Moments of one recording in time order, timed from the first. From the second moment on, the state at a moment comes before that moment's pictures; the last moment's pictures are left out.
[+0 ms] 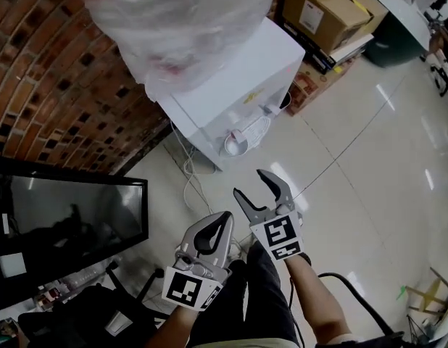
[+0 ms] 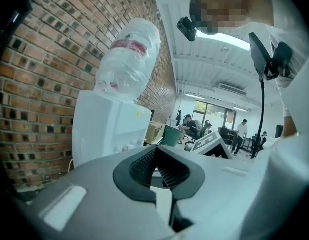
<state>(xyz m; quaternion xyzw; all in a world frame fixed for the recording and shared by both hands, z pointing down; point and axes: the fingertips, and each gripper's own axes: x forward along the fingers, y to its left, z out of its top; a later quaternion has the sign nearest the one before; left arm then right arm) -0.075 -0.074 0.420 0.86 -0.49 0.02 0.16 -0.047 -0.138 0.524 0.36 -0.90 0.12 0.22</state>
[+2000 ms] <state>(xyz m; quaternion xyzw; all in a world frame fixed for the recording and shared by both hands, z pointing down) 0.021 0.191 0.220 0.91 -0.42 -0.04 0.05 0.056 0.202 0.251 0.40 -0.91 0.02 0.09</state>
